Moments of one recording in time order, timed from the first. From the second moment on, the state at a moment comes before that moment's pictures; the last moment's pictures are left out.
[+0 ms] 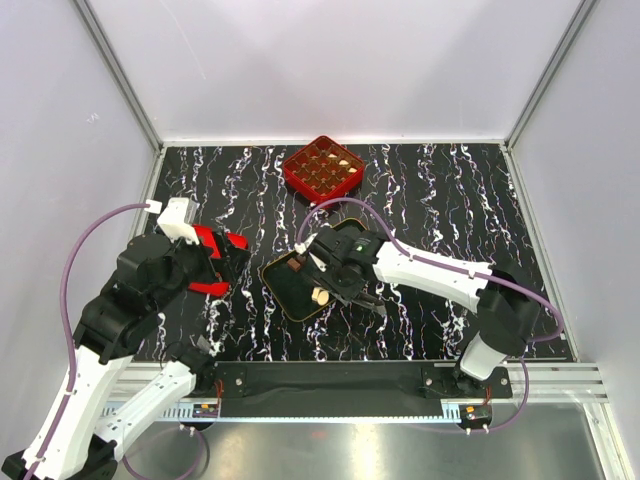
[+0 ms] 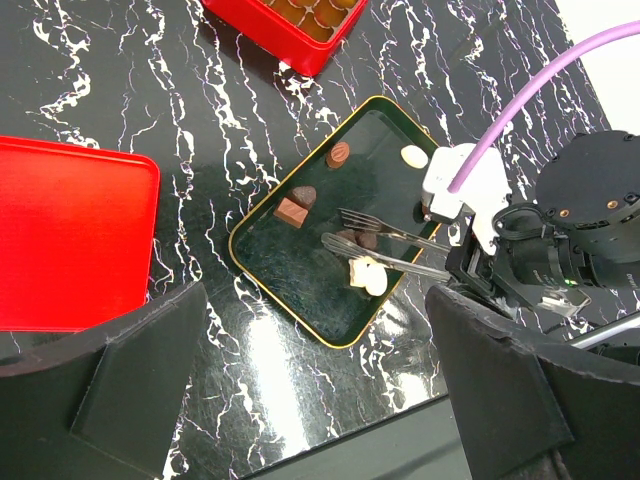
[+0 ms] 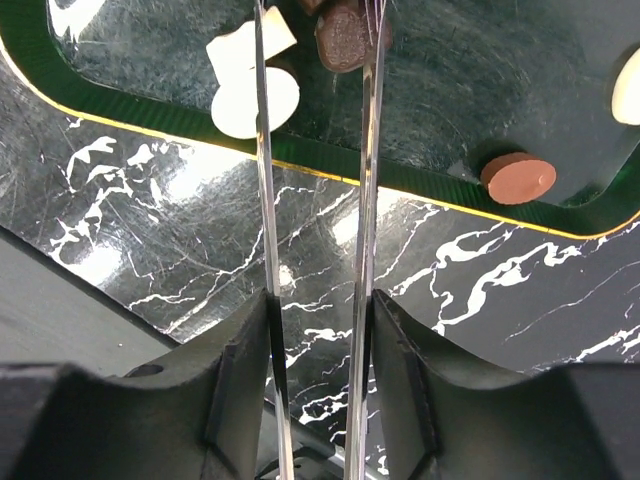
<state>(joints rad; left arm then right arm) -0.48 0.62 1.09 -0.87 -0.04 -0.39 1.00 1.66 1.29 -0.86 0.11 0.08</state>
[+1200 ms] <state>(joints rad) -0.48 0.63 1.13 -0.87 -0.11 -0.39 0.72 1.90 1.92 -0.75 0.31 -0.05</state>
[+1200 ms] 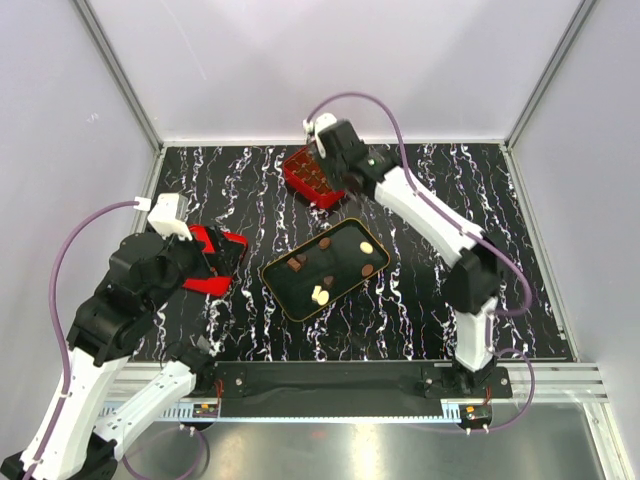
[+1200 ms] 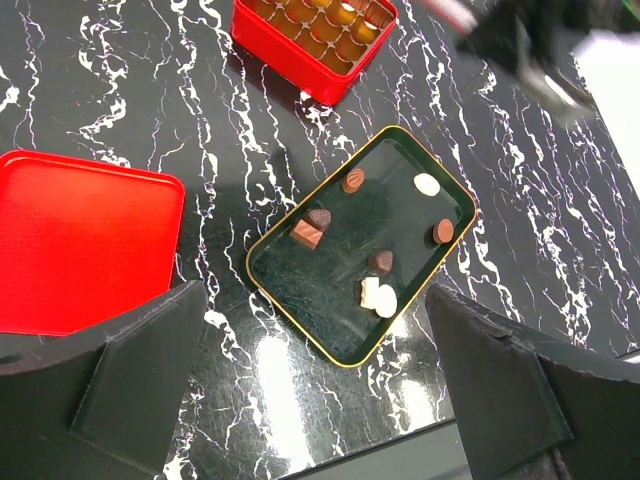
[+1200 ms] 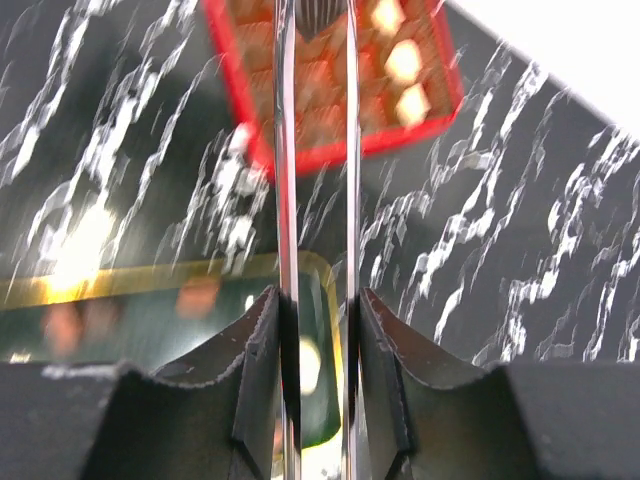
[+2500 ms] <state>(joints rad) -0.48 0.66 1.09 -0.87 -0.11 -0.39 0.57 2.32 2.13 -0.54 0.25 -0.06</state>
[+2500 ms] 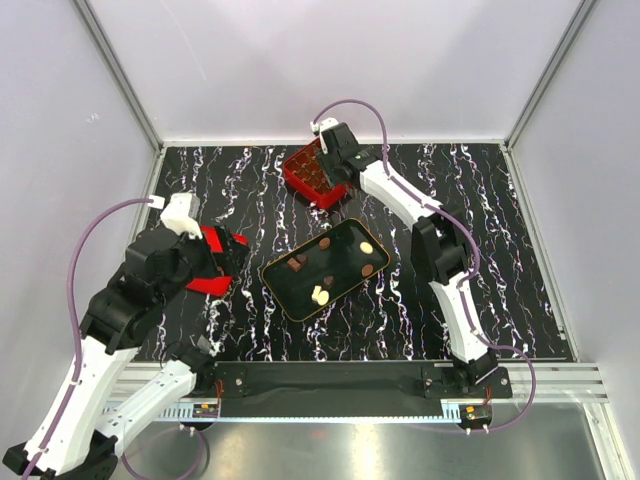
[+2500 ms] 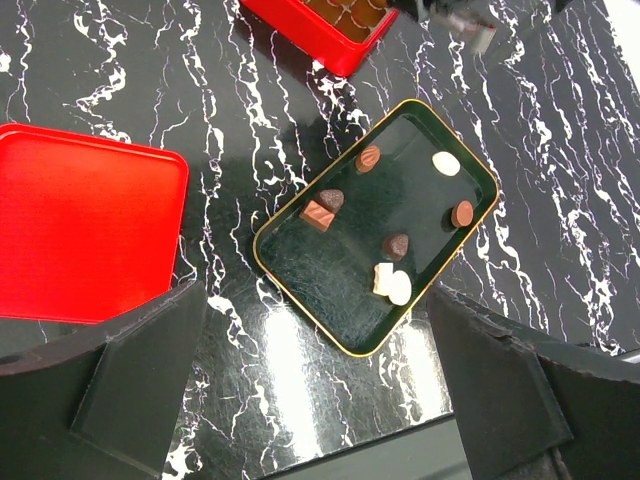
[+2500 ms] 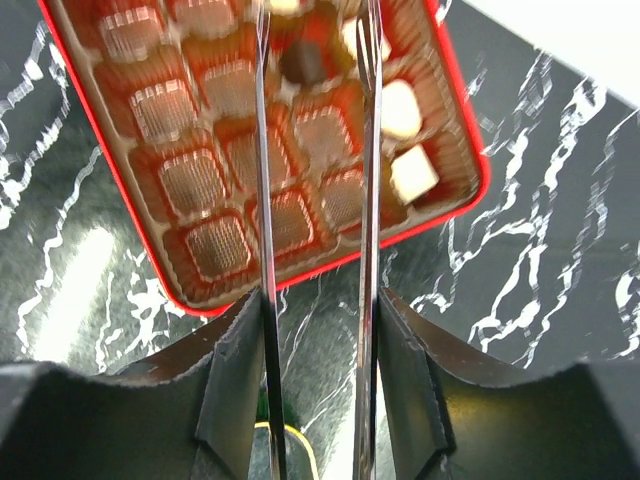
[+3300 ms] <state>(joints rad) -0.48 0.59 1.10 -0.87 -0.10 -0.39 0.88 1.51 1.30 -0.84 0.12 0.08</state>
